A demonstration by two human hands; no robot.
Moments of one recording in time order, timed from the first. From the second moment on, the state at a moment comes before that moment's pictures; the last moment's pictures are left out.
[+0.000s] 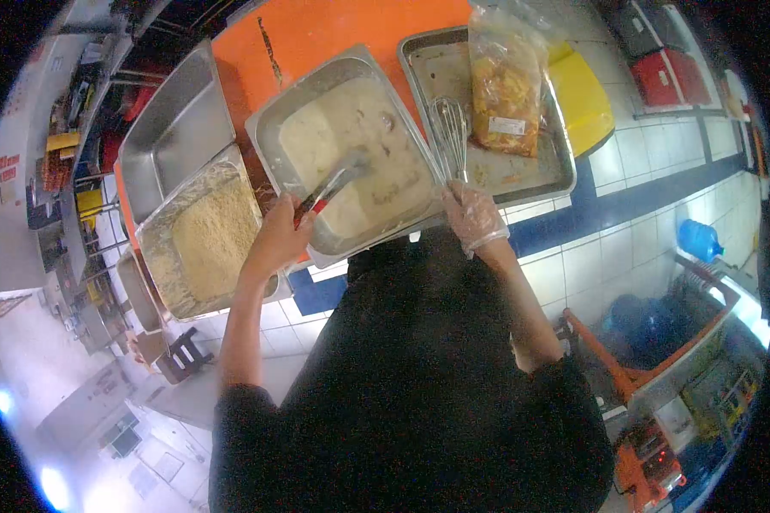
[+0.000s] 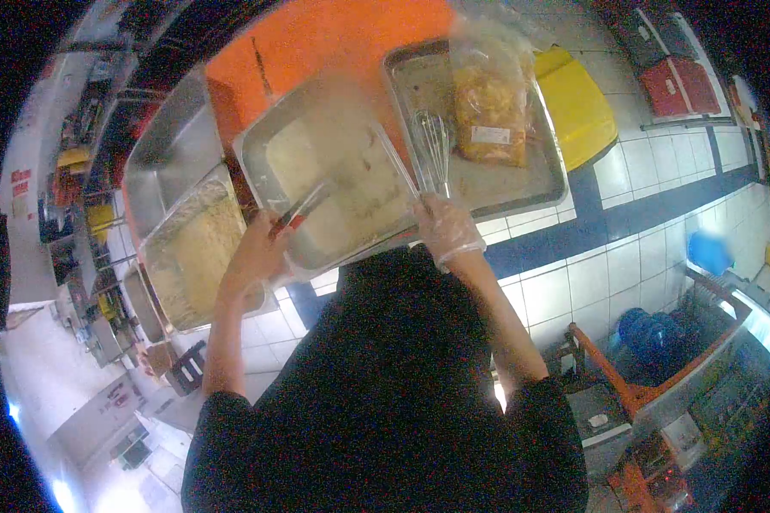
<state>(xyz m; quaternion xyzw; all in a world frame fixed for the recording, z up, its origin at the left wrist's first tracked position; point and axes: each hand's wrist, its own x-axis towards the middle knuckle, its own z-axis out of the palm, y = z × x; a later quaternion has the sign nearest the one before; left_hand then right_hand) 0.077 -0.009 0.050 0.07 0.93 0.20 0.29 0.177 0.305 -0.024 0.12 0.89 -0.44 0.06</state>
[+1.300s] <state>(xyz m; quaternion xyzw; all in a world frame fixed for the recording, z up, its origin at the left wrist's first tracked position) 0.086 0.007 0.058 0.15 0.92 0.27 0.25 0.174 0.309 -0.020 0.12 0.88 -0.44 0.12</state>
